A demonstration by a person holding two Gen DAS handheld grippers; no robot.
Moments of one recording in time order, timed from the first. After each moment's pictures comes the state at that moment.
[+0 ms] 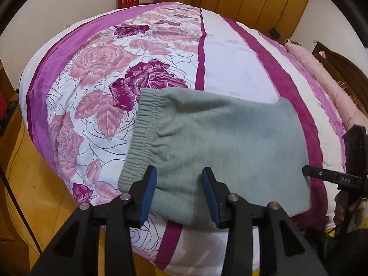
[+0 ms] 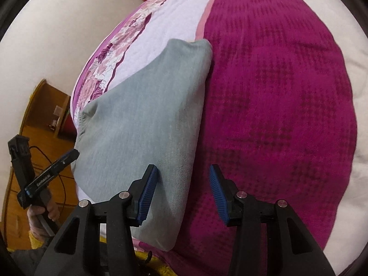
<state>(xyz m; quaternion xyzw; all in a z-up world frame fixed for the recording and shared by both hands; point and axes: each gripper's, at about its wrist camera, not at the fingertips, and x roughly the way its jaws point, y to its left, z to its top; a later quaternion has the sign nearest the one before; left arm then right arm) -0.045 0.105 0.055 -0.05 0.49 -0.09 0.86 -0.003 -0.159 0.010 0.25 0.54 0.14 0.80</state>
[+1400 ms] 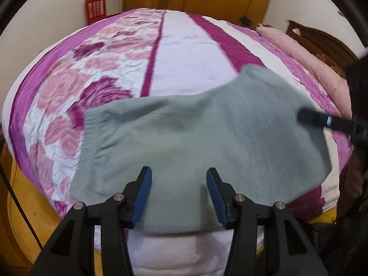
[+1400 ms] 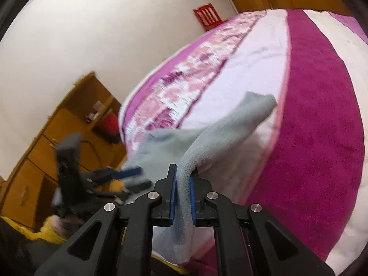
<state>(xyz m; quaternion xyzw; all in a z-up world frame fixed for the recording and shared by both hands) -0.053 0.044 0.067 0.02 0.47 -0.17 0.87 0.000 -0.118 0.115 0.19 0.40 0.26 0.86</state>
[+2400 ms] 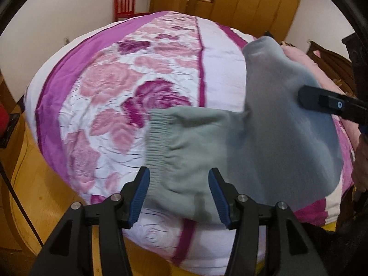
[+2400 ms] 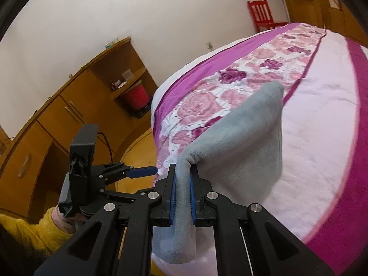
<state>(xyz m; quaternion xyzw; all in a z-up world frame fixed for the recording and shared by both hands) -0.047 0.132 0.079 -0.03 0.47 -0.10 0.88 0.056 0.007 0.149 0.08 0.41 0.37 0.83</state>
